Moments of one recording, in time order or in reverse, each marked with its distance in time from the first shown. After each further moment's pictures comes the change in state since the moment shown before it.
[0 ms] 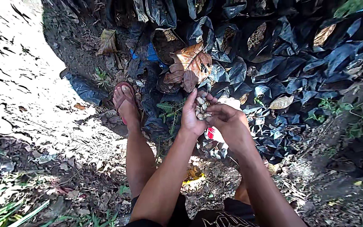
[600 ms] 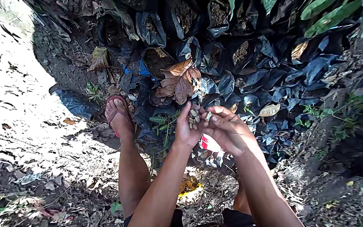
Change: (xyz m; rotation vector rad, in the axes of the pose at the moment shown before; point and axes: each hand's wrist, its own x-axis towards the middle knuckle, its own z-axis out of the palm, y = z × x) left_hand 0.008 -0.003 0.002 -0.115 0.062 -0.015; right_hand 0.018 -0.006 -0.022 0.962 -0.247 0.079
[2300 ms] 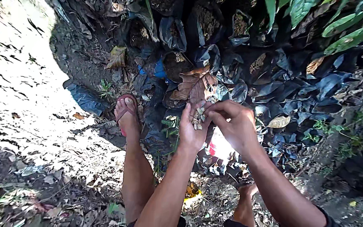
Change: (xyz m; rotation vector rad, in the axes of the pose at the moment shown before) left_hand -0.004 0.025 0.004 0.010 0.106 0.190; right_hand 0.032 -0.002 0.037 -1.475 0.104 -0.519
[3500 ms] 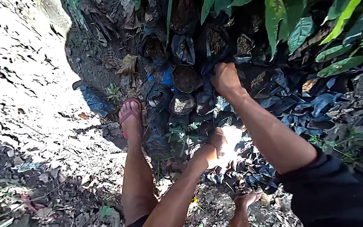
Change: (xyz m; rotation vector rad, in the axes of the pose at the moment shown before) left_hand -0.012 -0.027 -0.004 2.053 -0.588 -0.636; right_hand 0.176 0.007 0.022 -0.641 -0.236 0.258
